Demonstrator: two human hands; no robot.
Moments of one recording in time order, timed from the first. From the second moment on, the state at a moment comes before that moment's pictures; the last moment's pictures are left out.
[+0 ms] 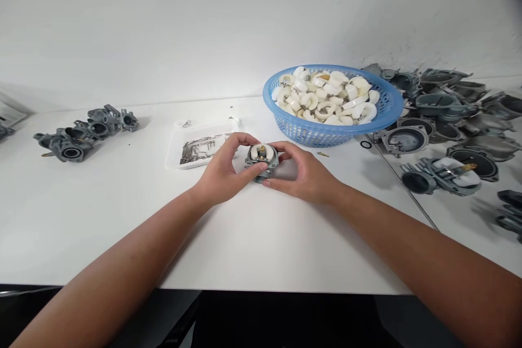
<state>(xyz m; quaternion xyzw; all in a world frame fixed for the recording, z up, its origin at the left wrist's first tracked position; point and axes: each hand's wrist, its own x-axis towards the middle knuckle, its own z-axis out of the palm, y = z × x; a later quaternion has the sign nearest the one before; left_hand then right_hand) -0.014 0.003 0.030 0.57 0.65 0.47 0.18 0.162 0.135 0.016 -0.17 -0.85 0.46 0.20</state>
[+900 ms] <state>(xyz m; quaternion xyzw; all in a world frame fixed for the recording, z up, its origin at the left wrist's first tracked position) -0.014 0.004 0.028 0.55 0.63 0.49 0.22 0.164 0.133 0.016 -0.18 -0.85 0.45 0.19</state>
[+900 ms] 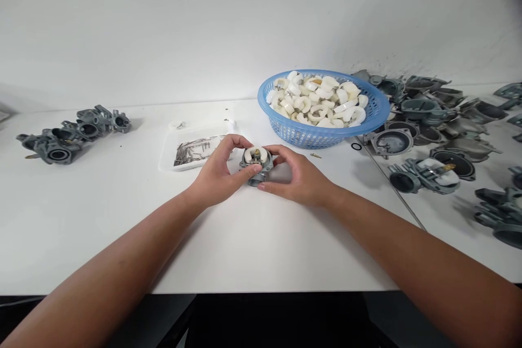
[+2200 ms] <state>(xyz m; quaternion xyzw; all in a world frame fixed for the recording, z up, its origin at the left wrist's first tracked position) -0.027 -0.003 0.041 0.58 0.67 0.42 0.18 0.171 0.123 0.017 -0.15 -0.83 0.51 0.18</state>
